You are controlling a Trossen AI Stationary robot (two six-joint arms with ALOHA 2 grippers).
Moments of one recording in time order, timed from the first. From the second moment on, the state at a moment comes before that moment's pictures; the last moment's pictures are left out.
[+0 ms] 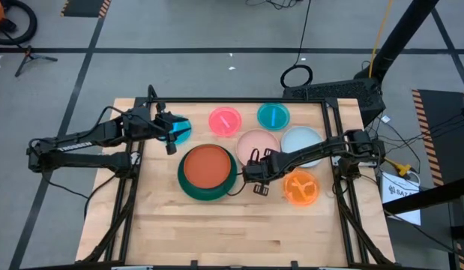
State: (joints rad) left arm 0.28 0.77 0.74 -0.34 -0.11 0.28; right arm 0.13 1.84 1.19 -0.83 0.23 0.42
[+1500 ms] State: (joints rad) left arm 0.28 0.77 0.74 -0.29 -0.11 0.28; right arm 0.08 1.84 1.15 -0.66 0.29 0.32
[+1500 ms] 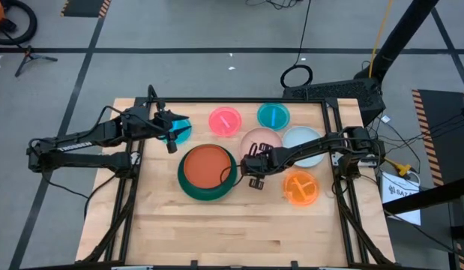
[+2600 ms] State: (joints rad) left arm 0.28 0.77 0.74 -0.32 -0.11 0.25; right arm 0.08 1.92 1.17 -0.58 0.28 0.40
